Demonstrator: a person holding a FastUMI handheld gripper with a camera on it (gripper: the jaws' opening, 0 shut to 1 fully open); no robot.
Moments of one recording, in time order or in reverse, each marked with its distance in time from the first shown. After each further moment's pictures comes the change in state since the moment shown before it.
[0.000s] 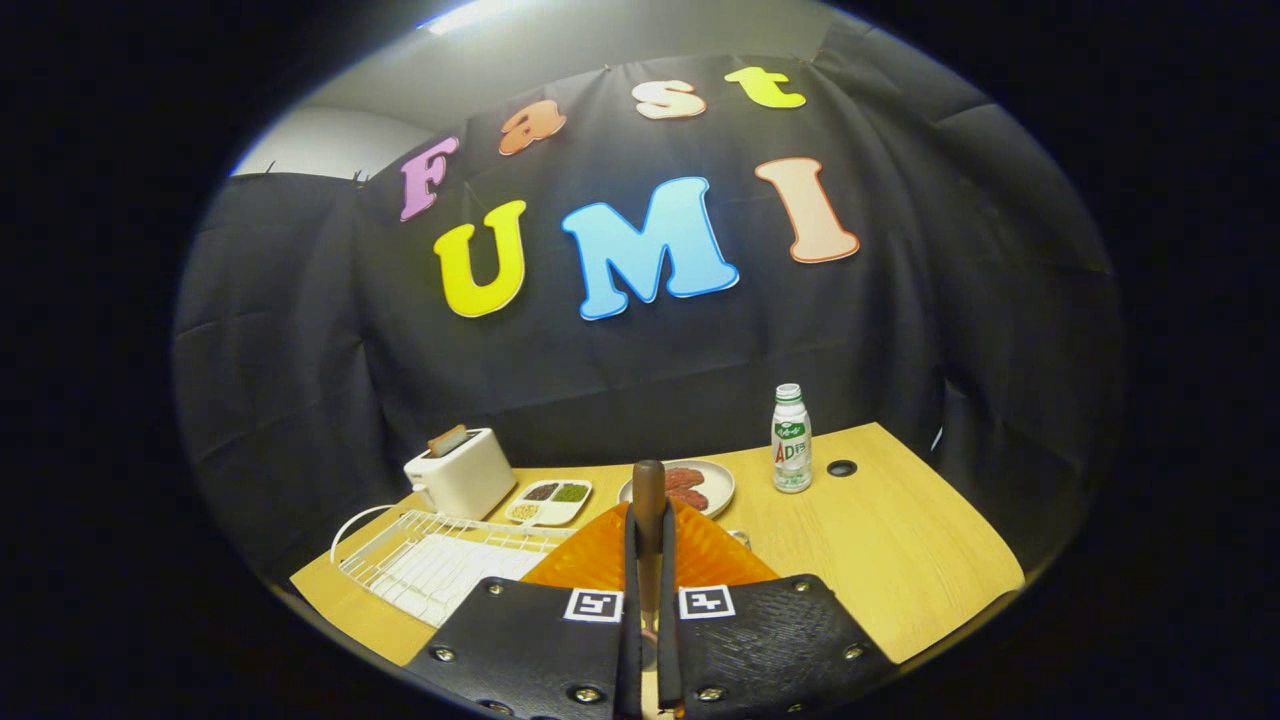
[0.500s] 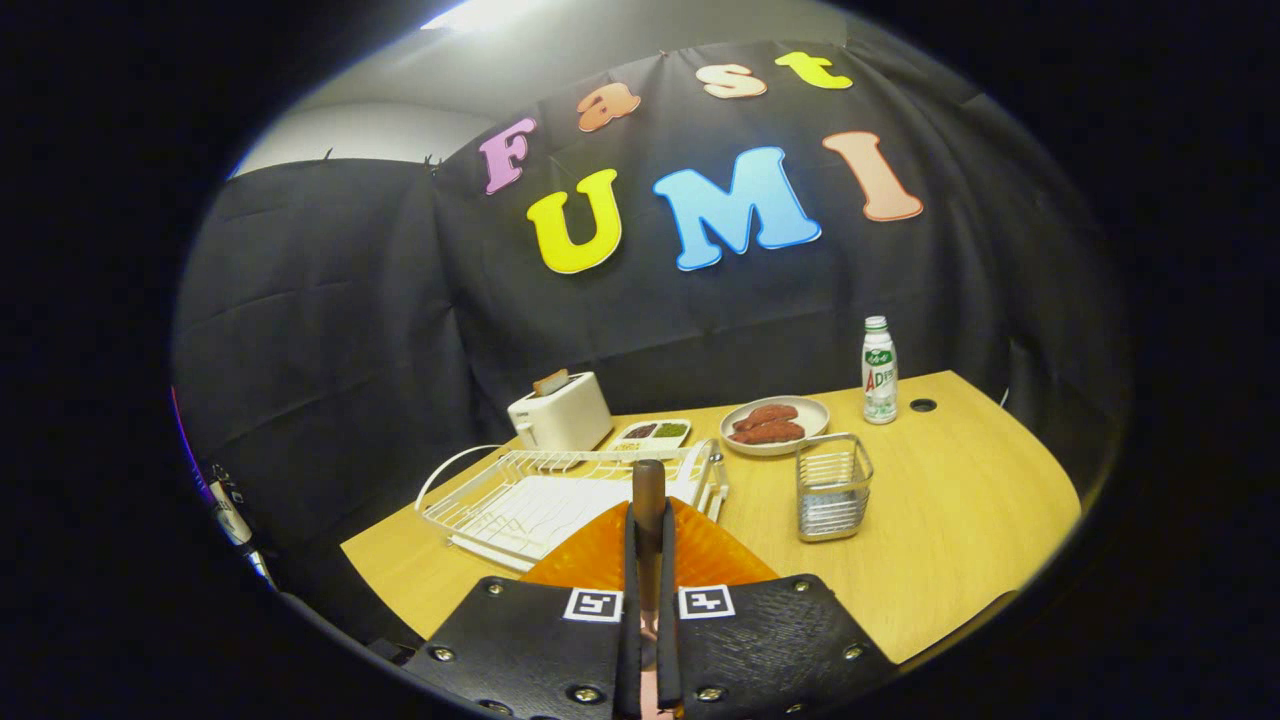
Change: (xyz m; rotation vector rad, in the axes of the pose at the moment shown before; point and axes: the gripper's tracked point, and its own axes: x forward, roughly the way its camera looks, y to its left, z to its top) arm -0.057 0.092 -0.087 0.023 0.079 0.223
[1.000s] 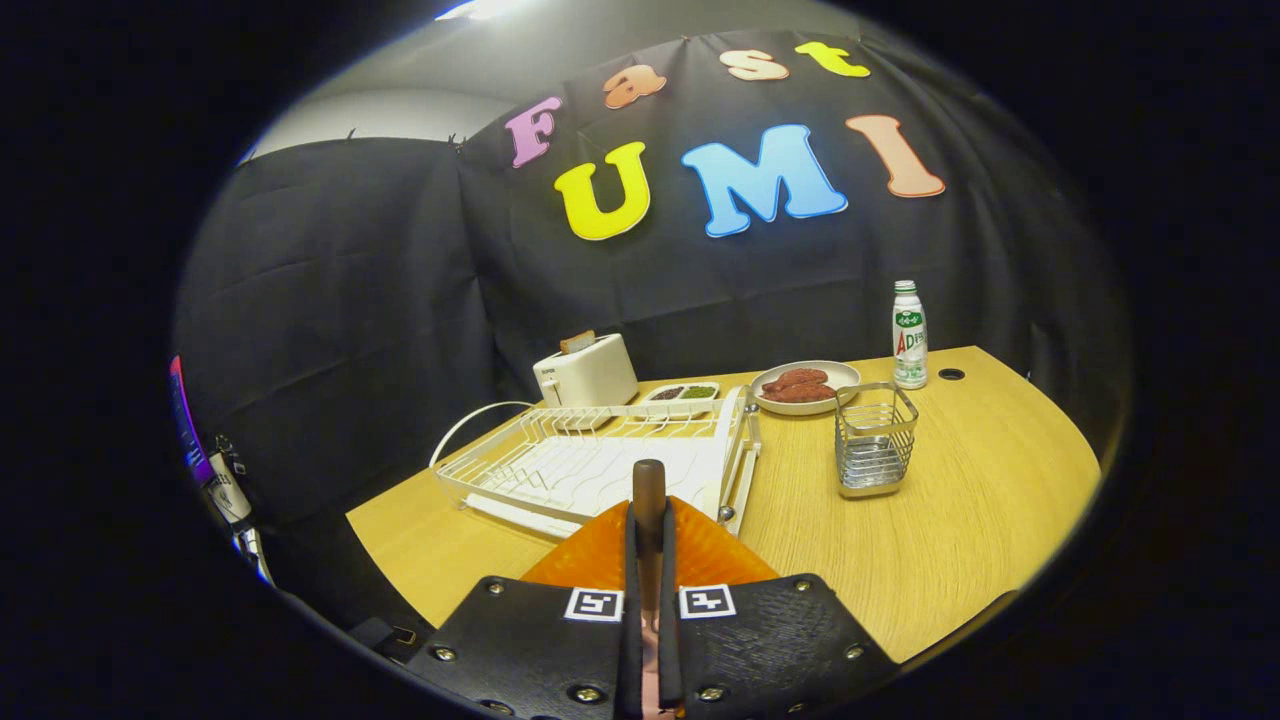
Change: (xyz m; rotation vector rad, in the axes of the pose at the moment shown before) arm 0.008 0.005 -0.051 -0.063 0.037 -0.001
